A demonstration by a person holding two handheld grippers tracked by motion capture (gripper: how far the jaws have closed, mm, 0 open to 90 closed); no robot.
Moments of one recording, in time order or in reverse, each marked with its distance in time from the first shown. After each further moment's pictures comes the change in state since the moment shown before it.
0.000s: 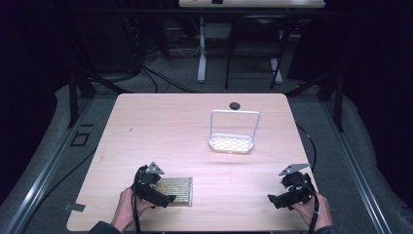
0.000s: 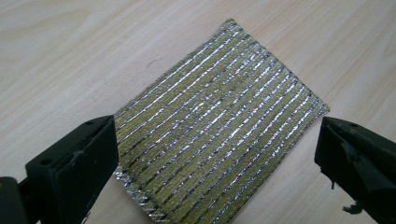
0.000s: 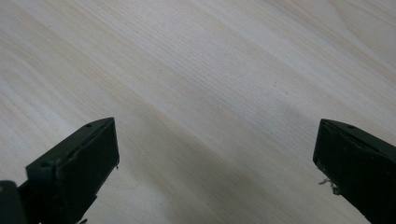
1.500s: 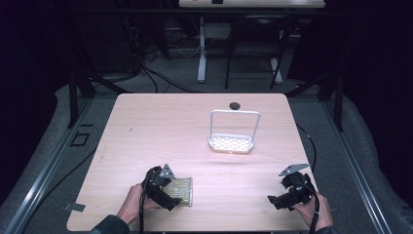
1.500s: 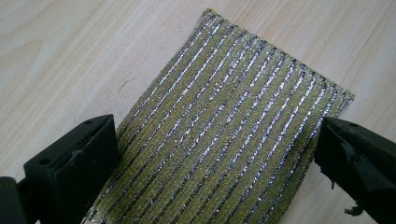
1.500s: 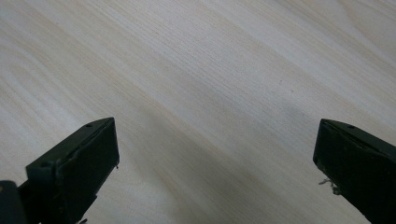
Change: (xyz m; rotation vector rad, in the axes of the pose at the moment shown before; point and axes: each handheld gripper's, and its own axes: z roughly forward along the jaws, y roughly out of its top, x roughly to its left) left arm -0.008 0.010 0.025 0.071 0.006 0.204; right arm 0.000 0.000 -0.001 0.004 0.015 -0.008
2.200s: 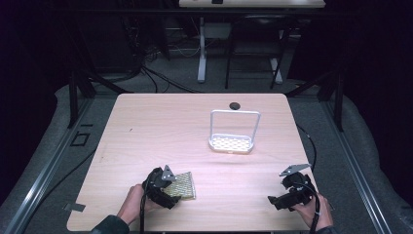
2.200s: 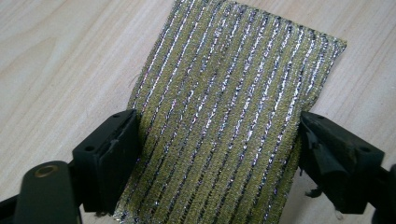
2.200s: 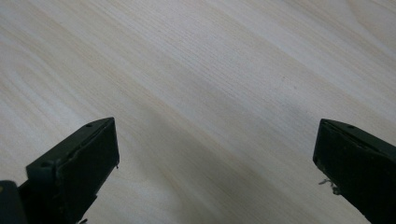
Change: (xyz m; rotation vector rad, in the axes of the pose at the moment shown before) left arm -0.003 -0.002 0.001 0.006 0.064 0.016; right arm 0.000 -0.001 -0.001 0.009 0.010 0.013
